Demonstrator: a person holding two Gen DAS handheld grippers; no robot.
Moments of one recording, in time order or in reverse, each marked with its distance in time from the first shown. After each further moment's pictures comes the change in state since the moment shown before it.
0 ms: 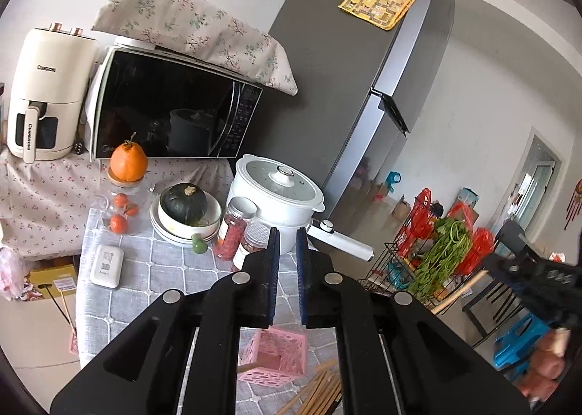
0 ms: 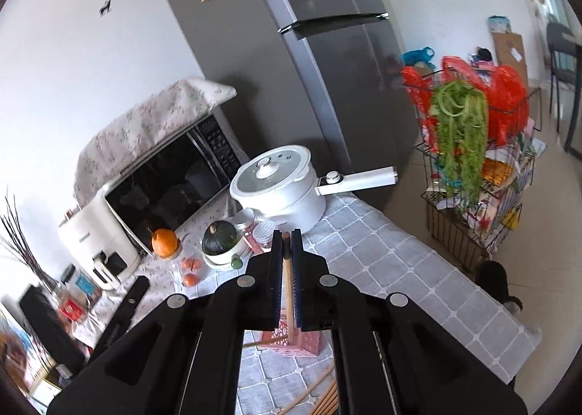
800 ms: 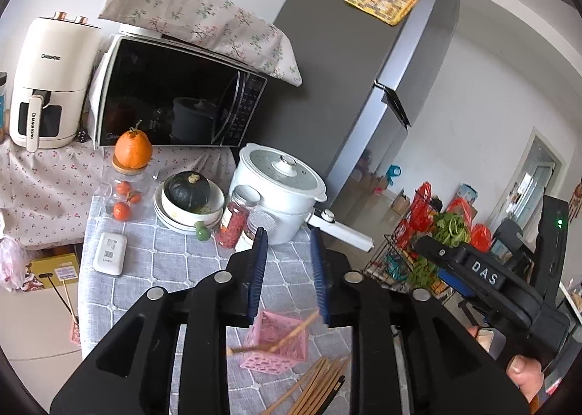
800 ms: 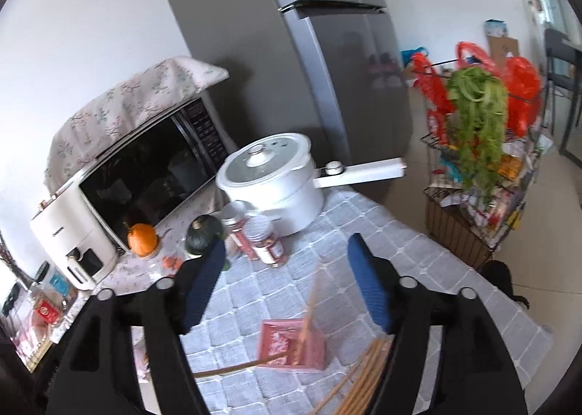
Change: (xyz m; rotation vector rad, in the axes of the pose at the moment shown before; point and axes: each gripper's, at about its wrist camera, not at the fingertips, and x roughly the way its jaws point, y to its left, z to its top) left arm -0.002 0.003 -0.006 -0.010 0.051 -0.002; right arm 0.053 0.009 -0.023 -0.009 -0.015 -0.093
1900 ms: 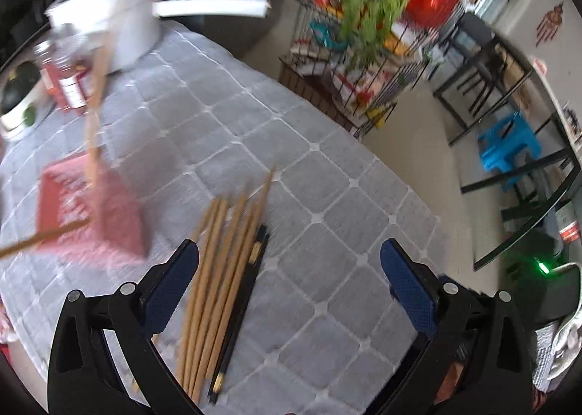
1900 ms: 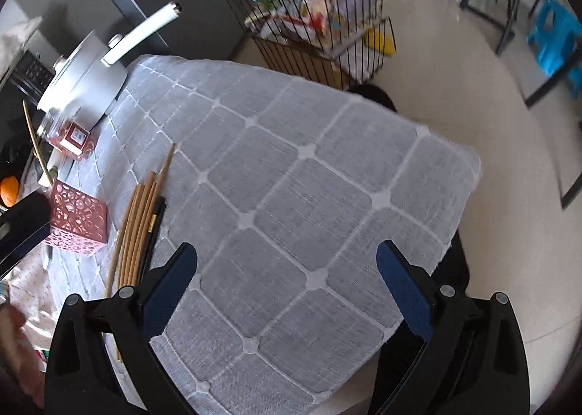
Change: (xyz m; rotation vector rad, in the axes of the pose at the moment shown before) left arm 0.170 -0.146 -0.184 0.403 0.768 -0.143; right arm 0.003 -0.255 -0.176 0.333 0.453 -0.292
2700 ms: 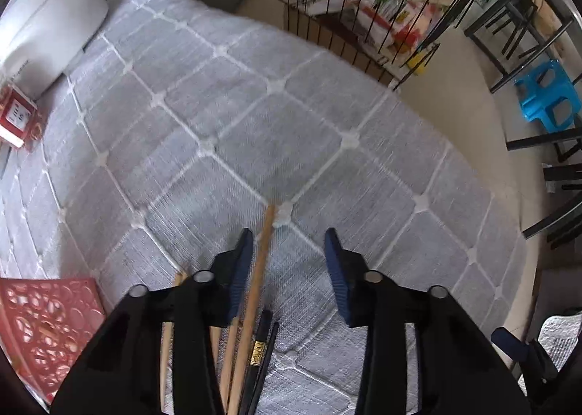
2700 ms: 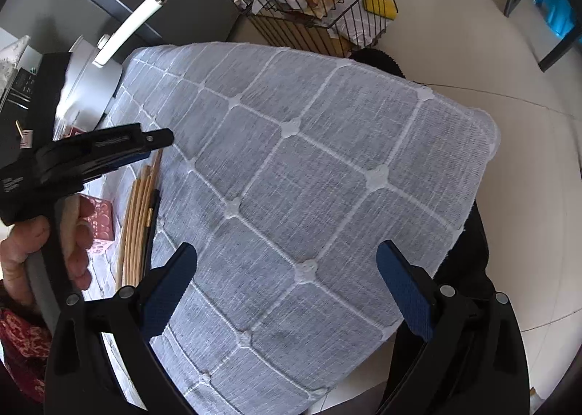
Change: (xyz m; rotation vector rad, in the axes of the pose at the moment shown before) left arm 0.124 0.000 0.046 0.087 0.231 0.118; right arm 0.018 -0.015 0.006 0.055 0.099 0.068
